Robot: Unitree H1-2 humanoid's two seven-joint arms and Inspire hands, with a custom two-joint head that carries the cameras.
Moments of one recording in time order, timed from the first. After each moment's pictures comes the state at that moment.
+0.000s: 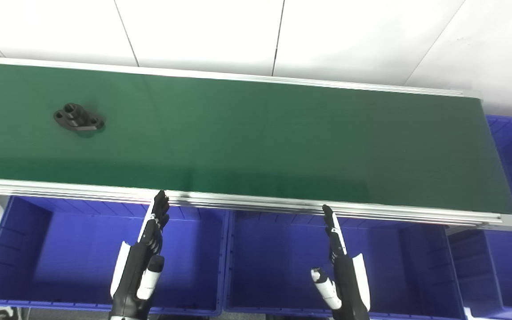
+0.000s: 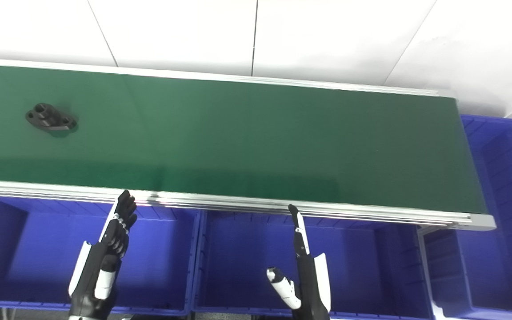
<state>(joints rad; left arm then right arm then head) 0.64 0.05 -0.20 -0.15 0.05 -0.42 -0.06 0.63 -0.06 0.37 -0.07 -0.32 -0.41 -0.30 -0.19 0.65</state>
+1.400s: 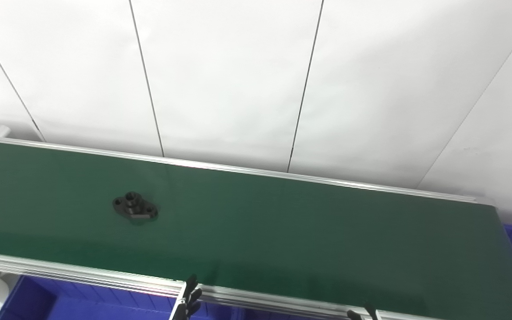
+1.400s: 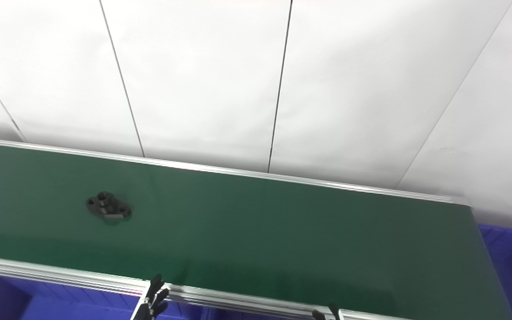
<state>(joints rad) 0.55 0.07 -0.33 -0.06 0.17 -0.43 0.15 0.54 -0.16 0.46 -0.06 -0.27 -0.42 -0.59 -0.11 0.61</state>
